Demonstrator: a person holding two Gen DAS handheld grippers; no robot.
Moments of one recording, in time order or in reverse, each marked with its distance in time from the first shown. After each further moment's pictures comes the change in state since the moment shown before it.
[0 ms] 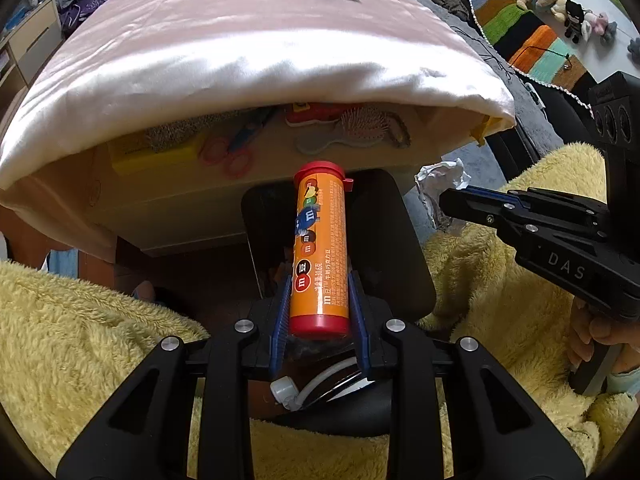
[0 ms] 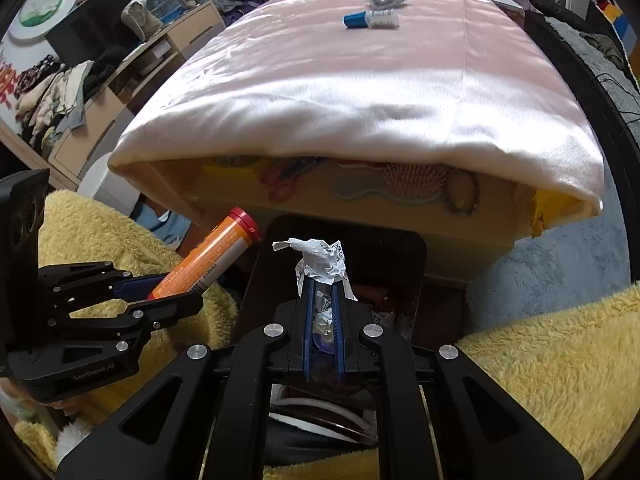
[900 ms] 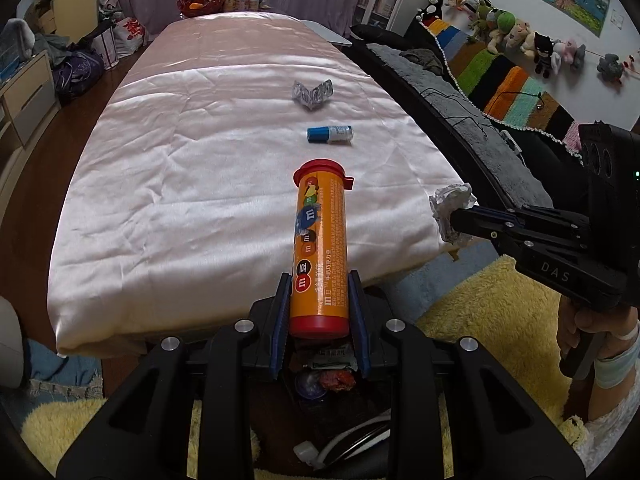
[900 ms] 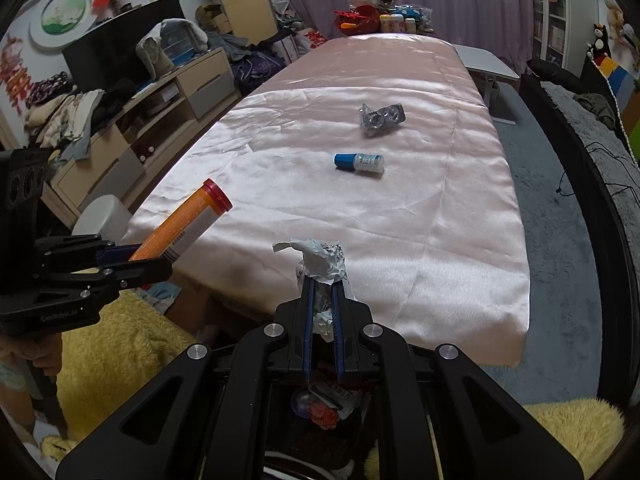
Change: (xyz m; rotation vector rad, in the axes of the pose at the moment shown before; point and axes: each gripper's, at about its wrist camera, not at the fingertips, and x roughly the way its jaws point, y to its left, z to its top) left arm -0.081 0.014 0.089 0.079 -0.222 -0.035; right arm -0.066 -0.004 0.086 -0.079 -0.202 -0.038
